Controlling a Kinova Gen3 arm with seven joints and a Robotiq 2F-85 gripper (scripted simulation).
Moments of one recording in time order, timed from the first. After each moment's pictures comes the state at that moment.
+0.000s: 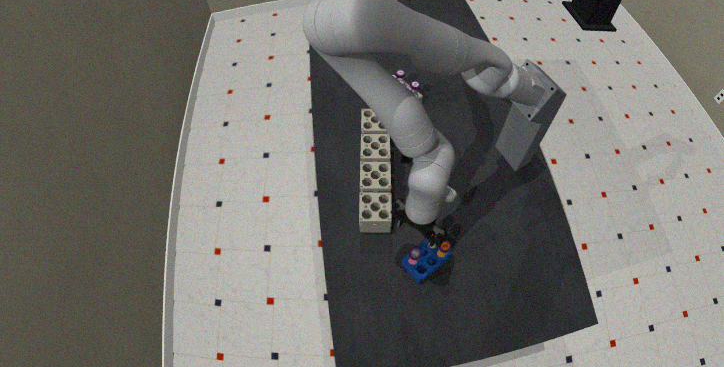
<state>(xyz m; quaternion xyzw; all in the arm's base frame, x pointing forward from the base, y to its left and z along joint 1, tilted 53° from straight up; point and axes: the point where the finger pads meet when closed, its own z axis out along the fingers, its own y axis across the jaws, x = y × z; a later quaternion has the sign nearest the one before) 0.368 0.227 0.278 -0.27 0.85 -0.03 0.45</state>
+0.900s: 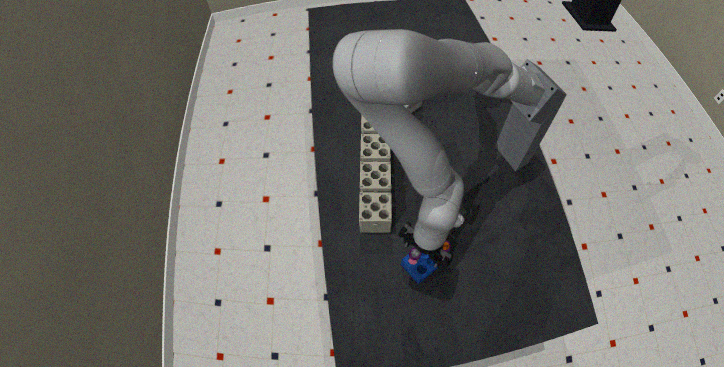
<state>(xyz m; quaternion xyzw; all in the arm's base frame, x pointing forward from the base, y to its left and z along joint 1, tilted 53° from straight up) 0.384 0.282 0.264 -0.27 0.86 -0.03 0.44</state>
